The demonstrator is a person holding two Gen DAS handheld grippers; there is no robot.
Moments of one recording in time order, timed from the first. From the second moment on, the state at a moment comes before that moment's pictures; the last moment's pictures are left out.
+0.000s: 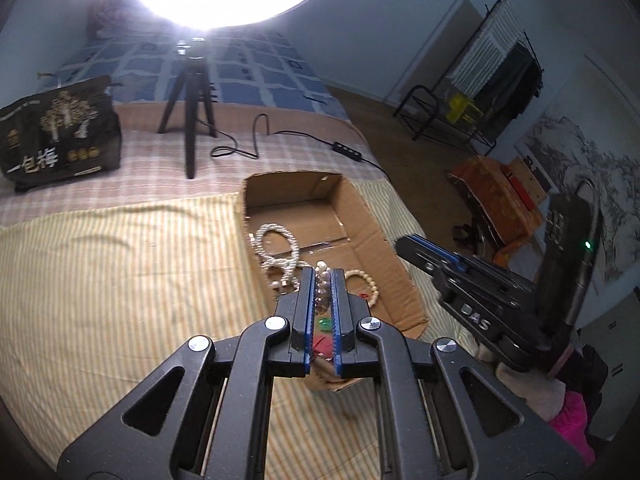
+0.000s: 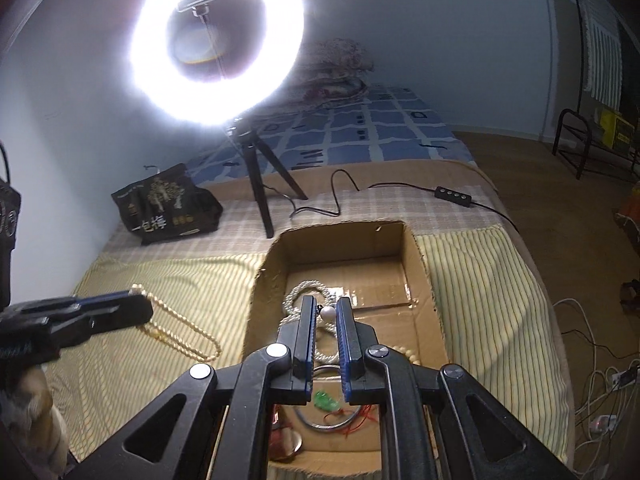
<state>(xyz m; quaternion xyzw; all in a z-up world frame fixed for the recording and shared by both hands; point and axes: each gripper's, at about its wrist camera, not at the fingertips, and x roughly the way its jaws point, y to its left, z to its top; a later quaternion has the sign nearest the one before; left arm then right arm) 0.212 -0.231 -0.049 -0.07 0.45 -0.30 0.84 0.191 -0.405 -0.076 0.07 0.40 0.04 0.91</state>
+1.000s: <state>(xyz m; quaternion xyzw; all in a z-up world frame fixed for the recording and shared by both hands) 0.202 -0.309 -0.078 0.04 0.42 -0.31 0.85 0.255 -0.436 -0.112 0.14 0.43 0.03 0.89</state>
